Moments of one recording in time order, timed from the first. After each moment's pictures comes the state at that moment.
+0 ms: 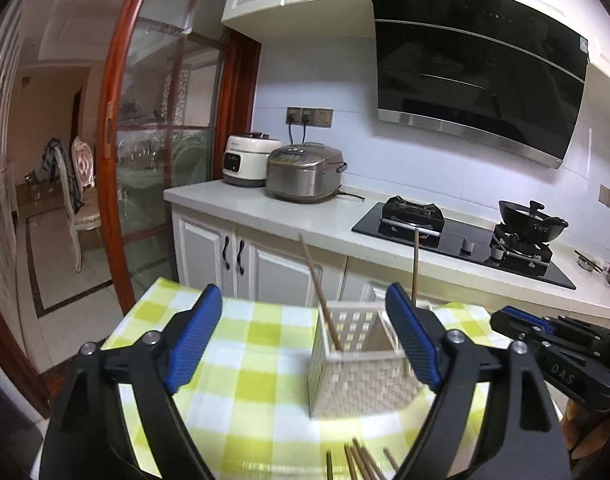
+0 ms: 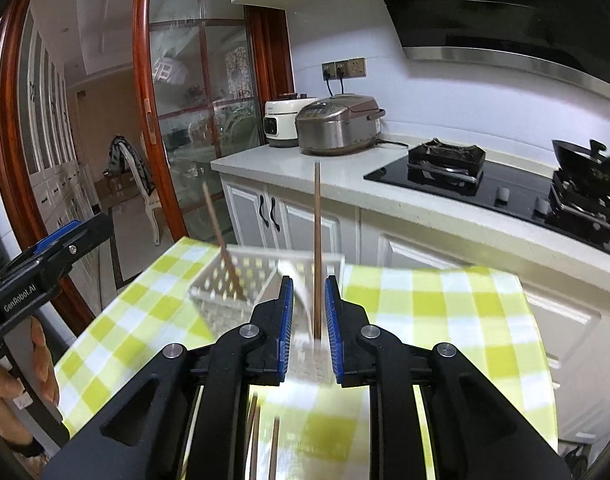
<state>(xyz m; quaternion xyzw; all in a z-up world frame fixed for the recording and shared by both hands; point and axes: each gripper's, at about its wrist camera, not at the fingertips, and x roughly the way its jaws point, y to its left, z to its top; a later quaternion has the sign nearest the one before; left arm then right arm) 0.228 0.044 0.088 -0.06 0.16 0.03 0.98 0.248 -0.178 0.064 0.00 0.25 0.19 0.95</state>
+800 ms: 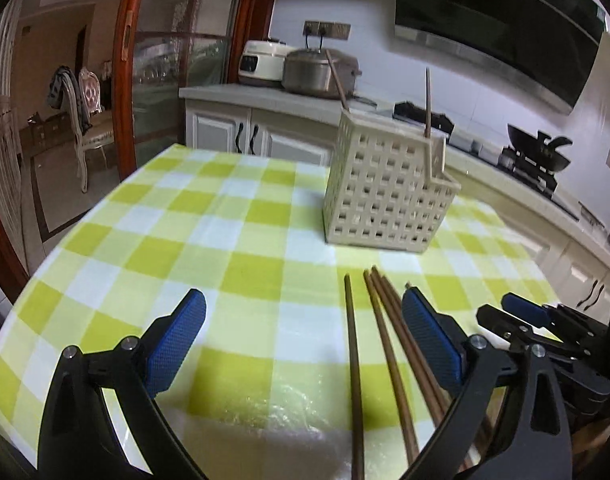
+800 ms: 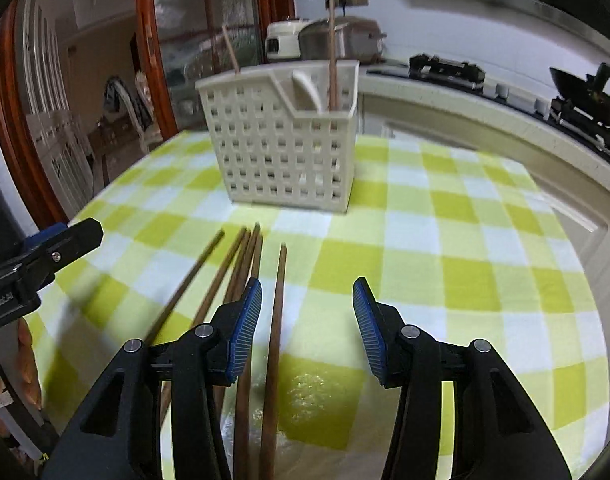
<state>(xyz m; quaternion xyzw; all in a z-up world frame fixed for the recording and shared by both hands) 0.155 0.039 -0.046 -0.09 0.30 0.03 0.95 0.181 -0.171 -0.065 -0.03 0.36 0.18 0.92</state>
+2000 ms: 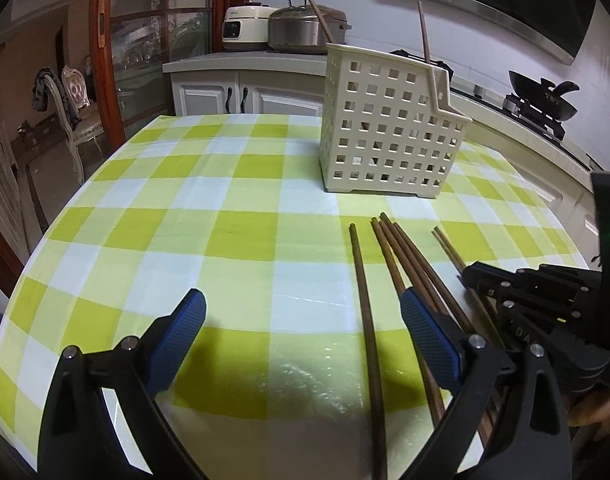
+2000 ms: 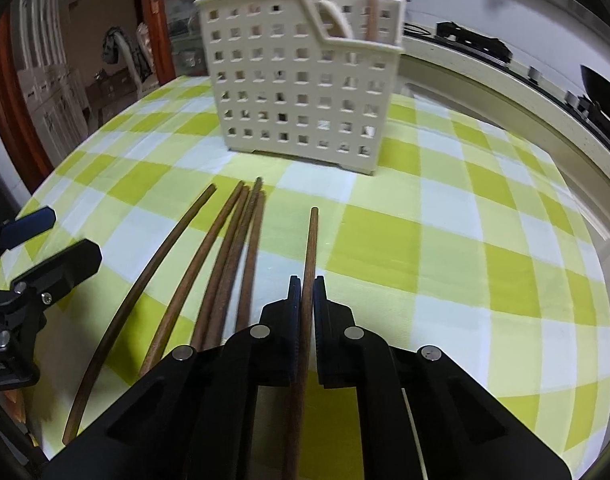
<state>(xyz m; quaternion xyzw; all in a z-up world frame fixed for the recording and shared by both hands) 0.180 0.025 -0.076 -0.04 0.36 0.02 0.93 0.209 -0.142 -0.097 -0.08 0.41 0.18 0.89</state>
